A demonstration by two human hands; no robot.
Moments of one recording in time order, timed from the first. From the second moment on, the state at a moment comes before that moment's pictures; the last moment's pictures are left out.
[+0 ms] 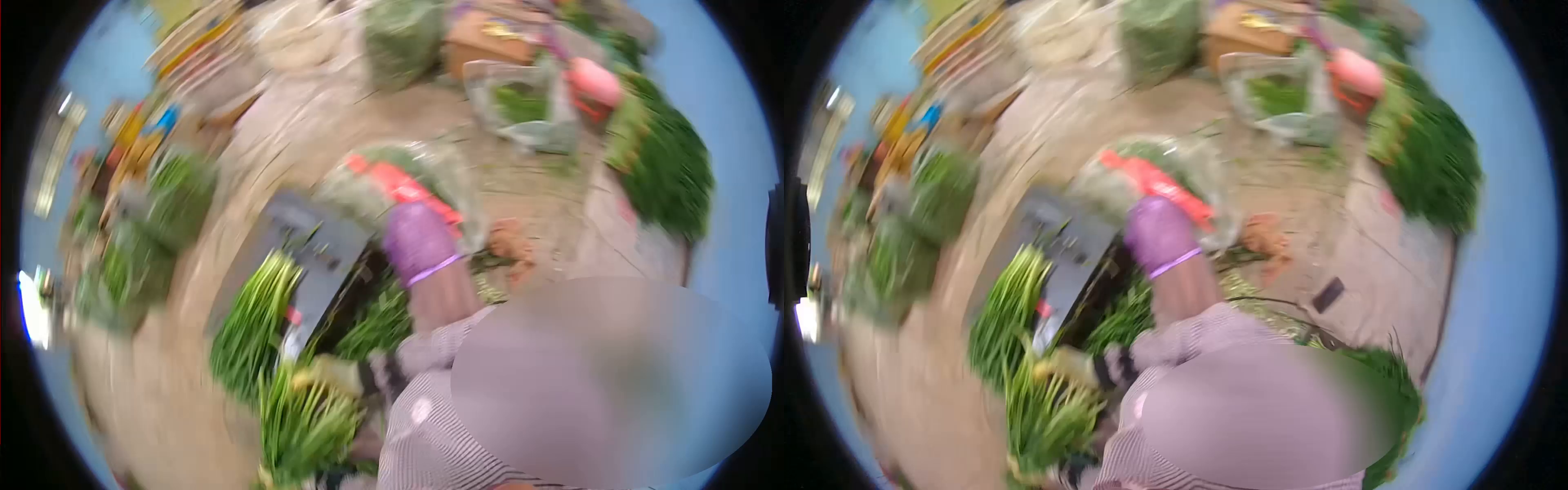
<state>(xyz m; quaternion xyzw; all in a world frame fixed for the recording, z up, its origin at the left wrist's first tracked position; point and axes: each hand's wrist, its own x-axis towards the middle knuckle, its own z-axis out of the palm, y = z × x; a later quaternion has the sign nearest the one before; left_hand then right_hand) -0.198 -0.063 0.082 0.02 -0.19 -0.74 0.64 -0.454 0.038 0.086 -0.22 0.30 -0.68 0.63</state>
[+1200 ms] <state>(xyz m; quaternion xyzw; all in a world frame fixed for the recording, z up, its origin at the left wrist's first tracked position) -0.161 -0.031 0.106 -0.11 -0.08 -0.63 0.76 -0.559 0.048 0.041 -0.20 0.29 -0.56 0.75</state>
